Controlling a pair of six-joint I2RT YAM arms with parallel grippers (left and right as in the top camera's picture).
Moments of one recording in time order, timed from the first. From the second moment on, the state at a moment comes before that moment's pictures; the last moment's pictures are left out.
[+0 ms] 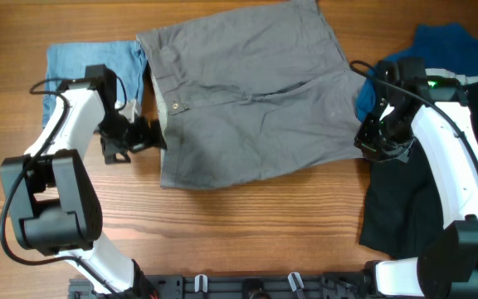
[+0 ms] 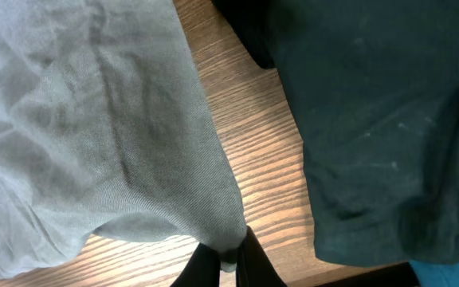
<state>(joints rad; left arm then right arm) 0.10 1.88 1.26 -1.11 0.26 -0.12 -0.02 1.58 1.30 -1.30 -0.06 0.47</state>
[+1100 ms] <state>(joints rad) 0.27 1.16 0.95 -1.29 0.34 -0.37 -0.02 1.22 1.47 -1.47 -0.04 0.60</state>
